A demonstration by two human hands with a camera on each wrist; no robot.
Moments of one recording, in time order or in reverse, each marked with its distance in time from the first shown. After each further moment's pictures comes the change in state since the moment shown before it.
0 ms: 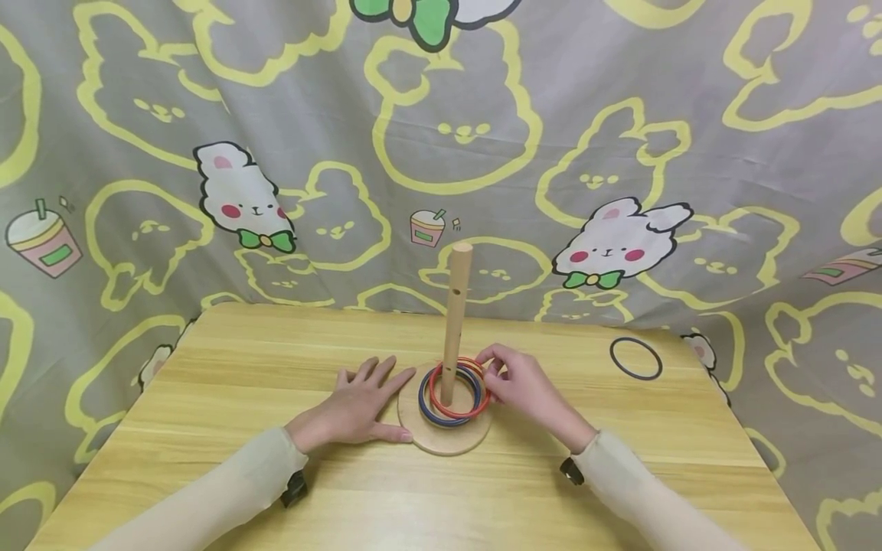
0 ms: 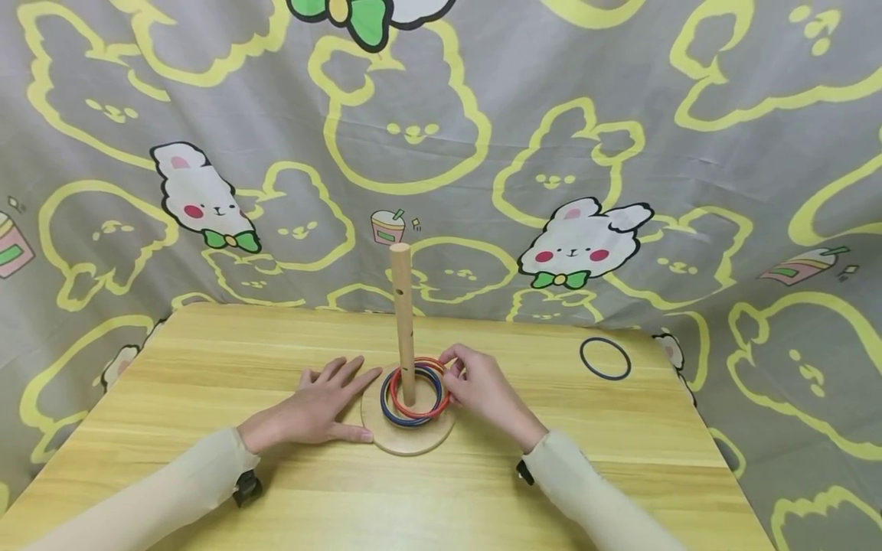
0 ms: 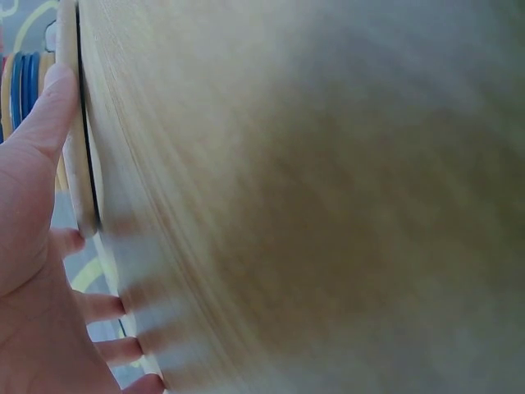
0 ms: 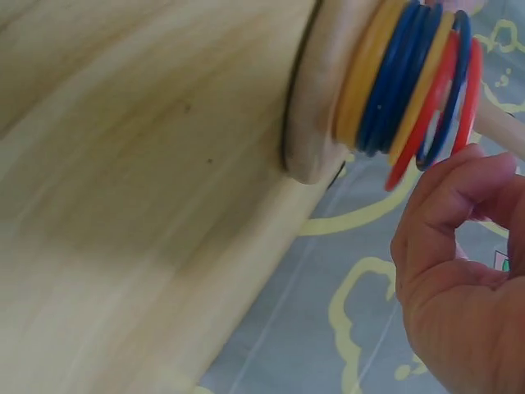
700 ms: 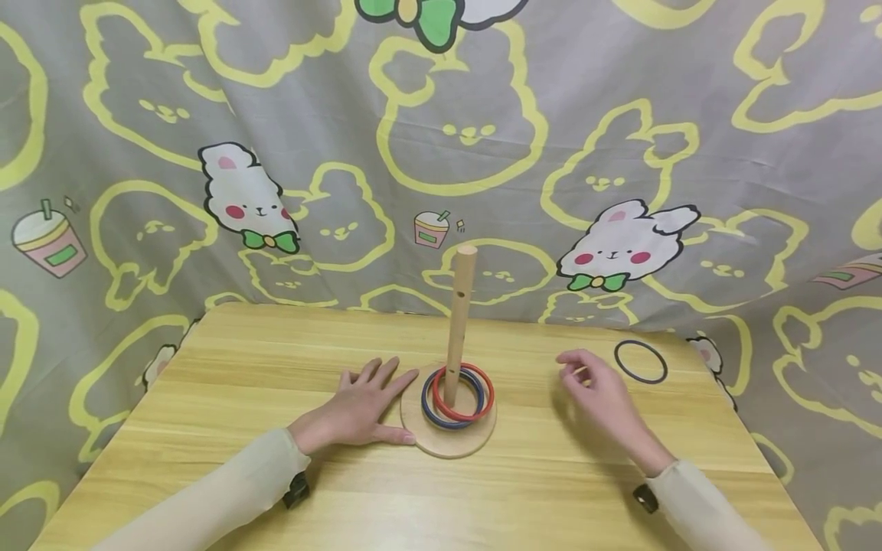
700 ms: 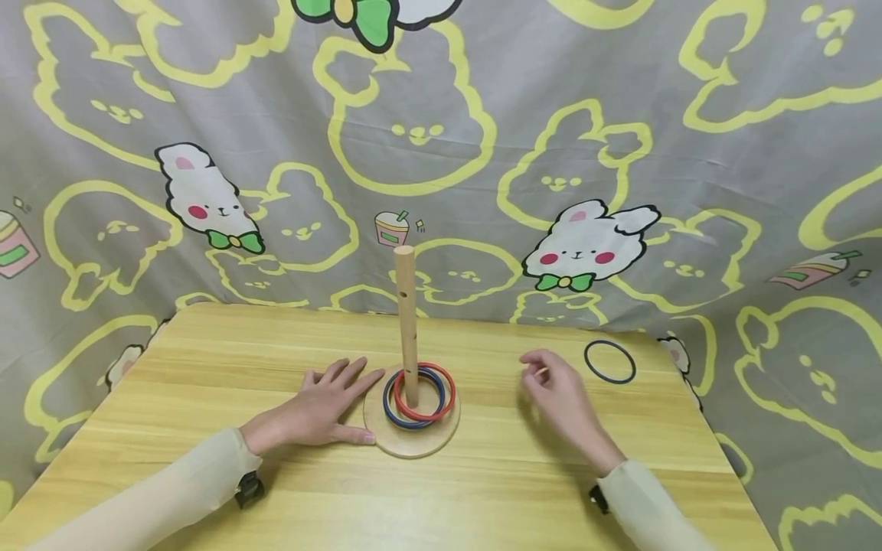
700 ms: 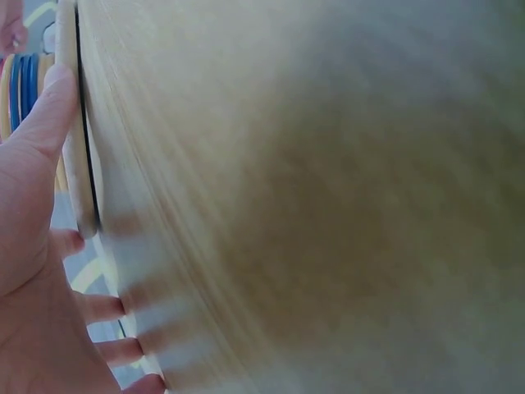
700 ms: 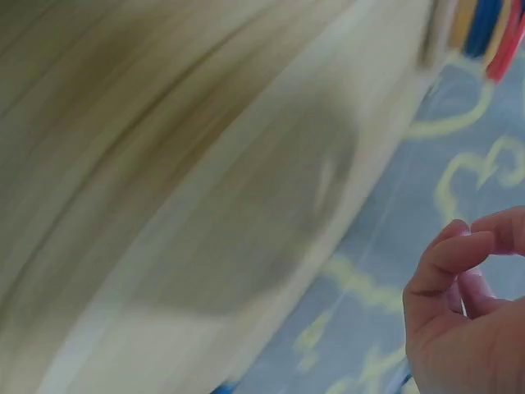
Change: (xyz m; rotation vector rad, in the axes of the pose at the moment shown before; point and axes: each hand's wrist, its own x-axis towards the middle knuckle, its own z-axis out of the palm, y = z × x) left_hand -0.001 0.008 -0.010 0.007 -0.047 -0.028; right_hand -0.046 0.066 -0.068 -0.181 0.306 -0.010
